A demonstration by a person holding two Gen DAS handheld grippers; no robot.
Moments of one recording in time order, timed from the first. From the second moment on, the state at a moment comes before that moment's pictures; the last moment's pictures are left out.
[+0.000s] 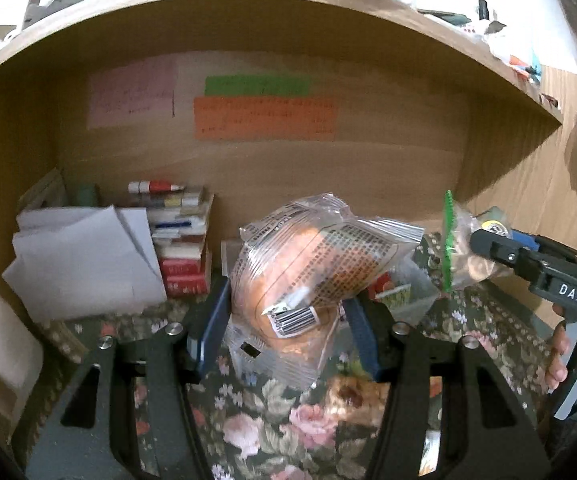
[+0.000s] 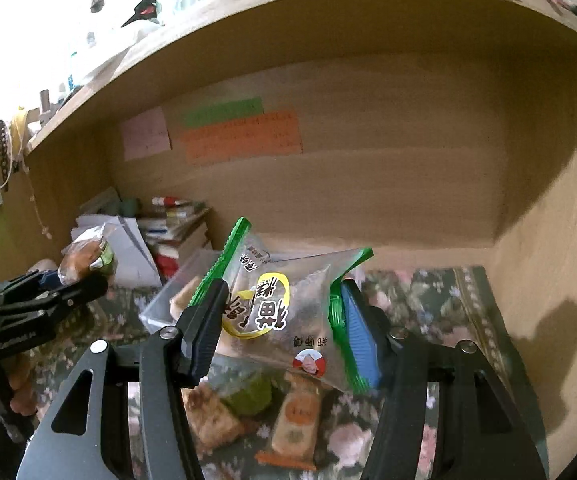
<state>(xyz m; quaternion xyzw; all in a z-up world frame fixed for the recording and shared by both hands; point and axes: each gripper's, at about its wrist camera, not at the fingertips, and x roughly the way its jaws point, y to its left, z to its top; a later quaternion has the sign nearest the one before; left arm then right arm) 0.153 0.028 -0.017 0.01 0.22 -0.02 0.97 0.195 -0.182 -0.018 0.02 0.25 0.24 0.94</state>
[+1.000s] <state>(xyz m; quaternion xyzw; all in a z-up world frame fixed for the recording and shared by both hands) 0.295 0.067 -0.064 -0.01 0.31 0.01 0.95 0.321 -0.080 -0.082 -0.05 0.37 0.24 0.89</state>
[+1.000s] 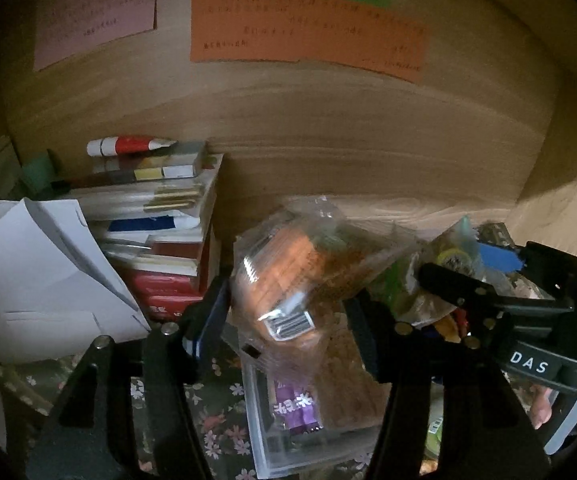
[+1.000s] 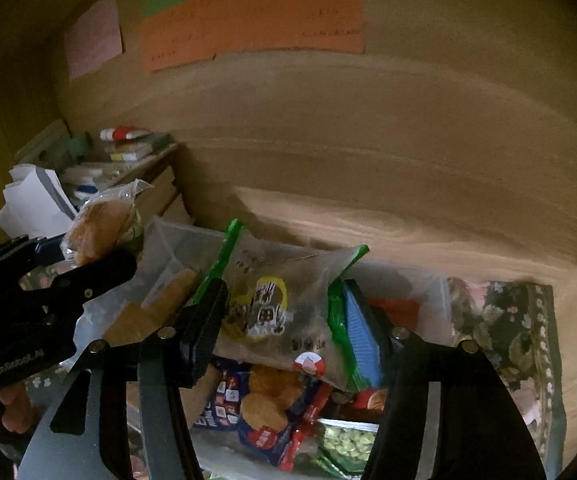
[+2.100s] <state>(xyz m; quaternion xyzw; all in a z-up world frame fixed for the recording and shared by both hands) 0.175 0.019 -0.096 0.00 0.33 -0.05 0.94 0.195 -0.168 -0.089 -0.07 0.36 0.22 0.90</state>
